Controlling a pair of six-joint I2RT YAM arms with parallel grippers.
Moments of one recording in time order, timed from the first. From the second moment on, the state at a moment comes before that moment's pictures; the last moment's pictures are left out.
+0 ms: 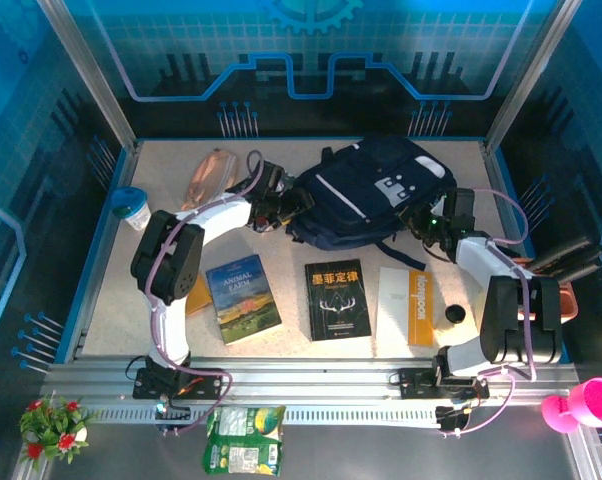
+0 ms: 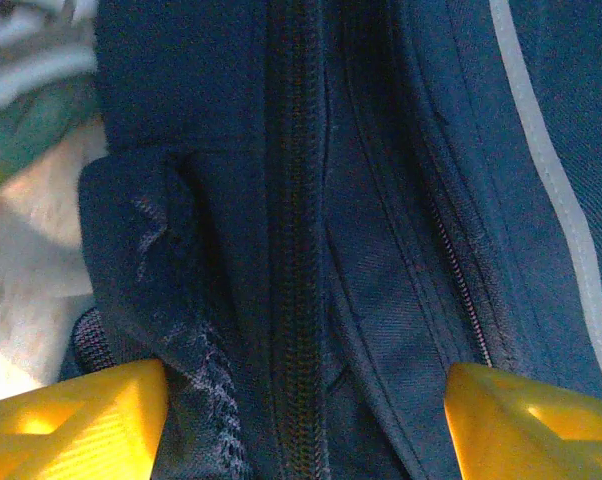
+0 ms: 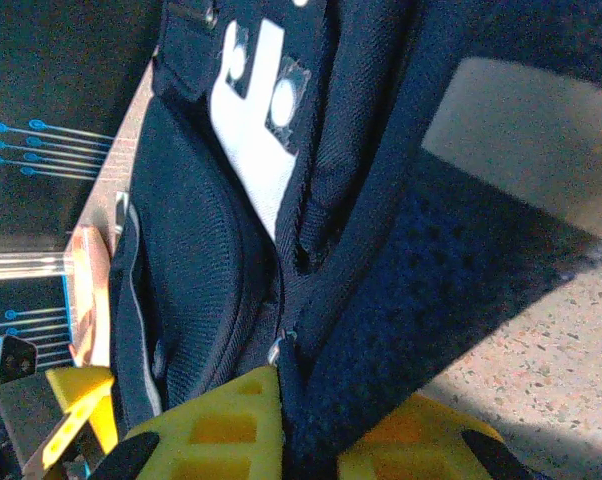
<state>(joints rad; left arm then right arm) -0.39 1.99 1.41 -0.27 0.28 -0.87 -0.05 1.44 0.79 -0.07 -0.41 0.85</state>
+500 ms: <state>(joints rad) -0.59 1.67 1.37 -0.37 0.08 -0.67 0.09 1.38 0.88 -0.23 -0.19 1.06</state>
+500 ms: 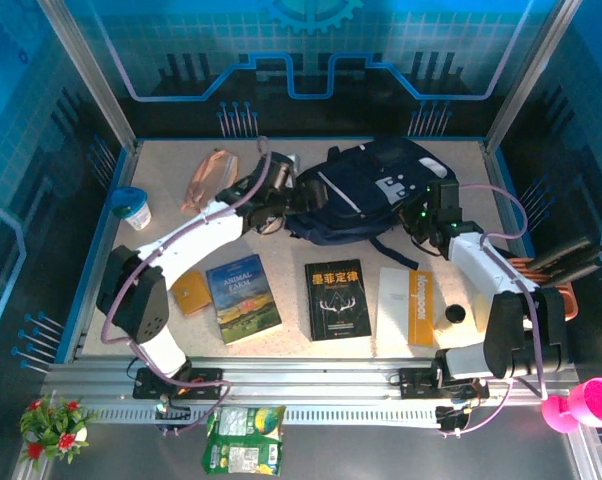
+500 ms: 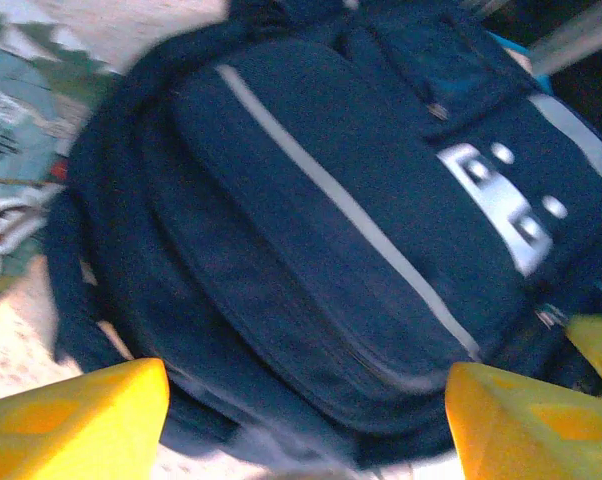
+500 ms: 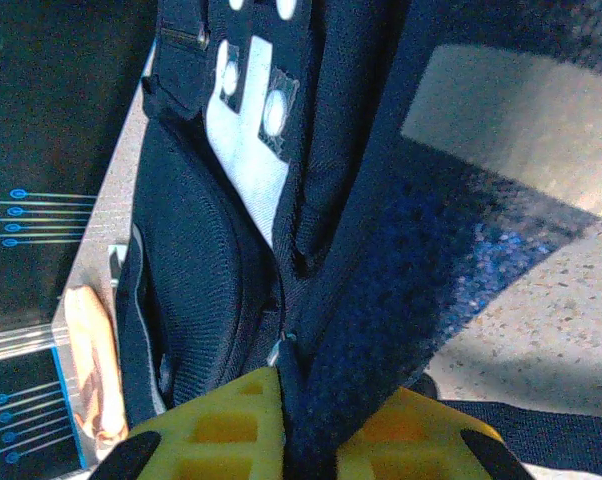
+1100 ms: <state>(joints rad) -0.87 1.96 1.49 -0.29 0.03 -0.55 0.12 1.39 0.93 -0.23 -0.27 1.28</state>
